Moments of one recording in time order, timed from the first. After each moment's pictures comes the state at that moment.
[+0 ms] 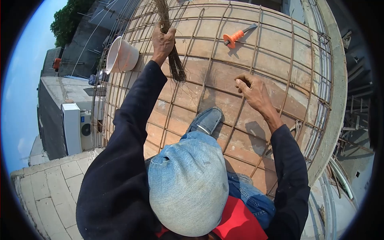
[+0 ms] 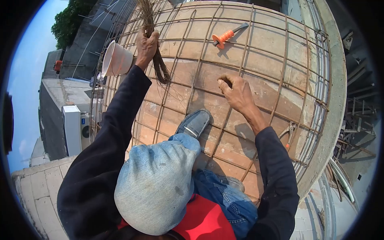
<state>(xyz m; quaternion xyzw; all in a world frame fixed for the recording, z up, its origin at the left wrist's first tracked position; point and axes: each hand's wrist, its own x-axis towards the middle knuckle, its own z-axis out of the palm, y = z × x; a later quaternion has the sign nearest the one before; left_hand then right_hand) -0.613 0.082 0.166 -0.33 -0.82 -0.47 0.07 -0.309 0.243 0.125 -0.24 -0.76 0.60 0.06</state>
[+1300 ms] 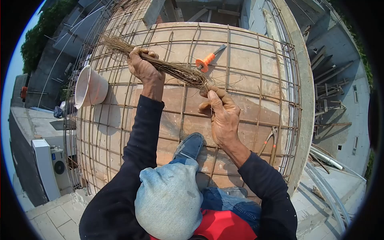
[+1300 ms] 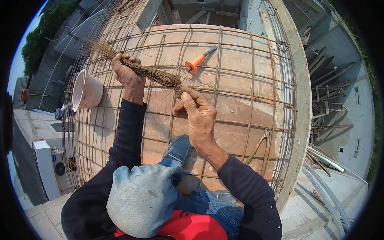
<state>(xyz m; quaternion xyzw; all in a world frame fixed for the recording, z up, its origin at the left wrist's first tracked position) -0.581 0.126 0.198 -0.02 -0.35 -0.94 -0.03 -0.356 0.156 0.203 -0.25 -0.42 0.82 0.30</state>
